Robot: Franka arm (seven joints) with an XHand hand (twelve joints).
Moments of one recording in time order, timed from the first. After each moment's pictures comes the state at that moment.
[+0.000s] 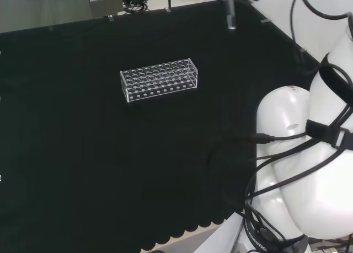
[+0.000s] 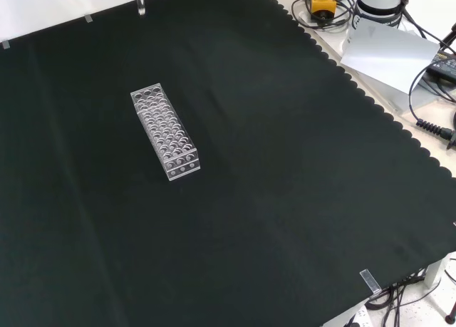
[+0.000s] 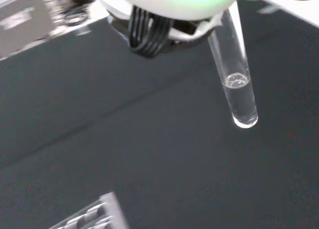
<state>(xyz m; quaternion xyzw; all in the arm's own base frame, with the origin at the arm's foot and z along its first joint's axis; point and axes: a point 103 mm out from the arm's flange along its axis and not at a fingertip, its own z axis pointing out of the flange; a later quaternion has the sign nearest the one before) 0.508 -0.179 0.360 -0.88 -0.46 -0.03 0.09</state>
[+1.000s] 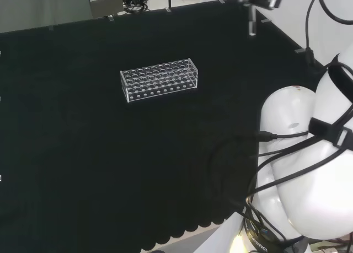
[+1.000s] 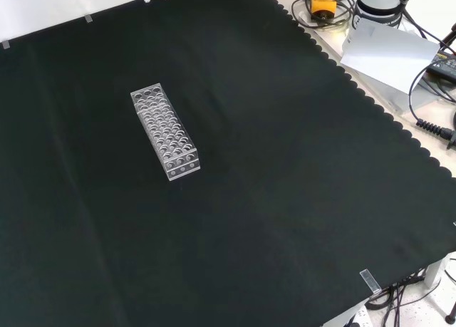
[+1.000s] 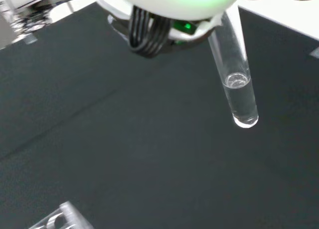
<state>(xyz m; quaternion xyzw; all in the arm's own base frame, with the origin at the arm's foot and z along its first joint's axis) 0.498 -0.194 0.346 -0.89 -0.44 -0.04 0.10</state>
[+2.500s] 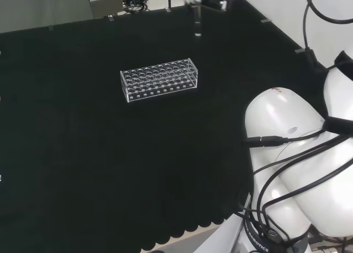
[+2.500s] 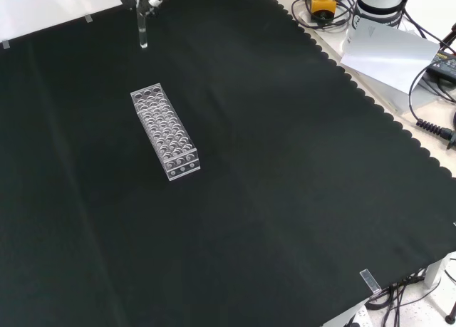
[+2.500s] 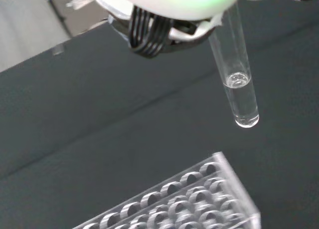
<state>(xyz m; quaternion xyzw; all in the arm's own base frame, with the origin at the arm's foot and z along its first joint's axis) 0.542 -0.097 0.337 -0.84 -0.53 -0.06 0.13</state>
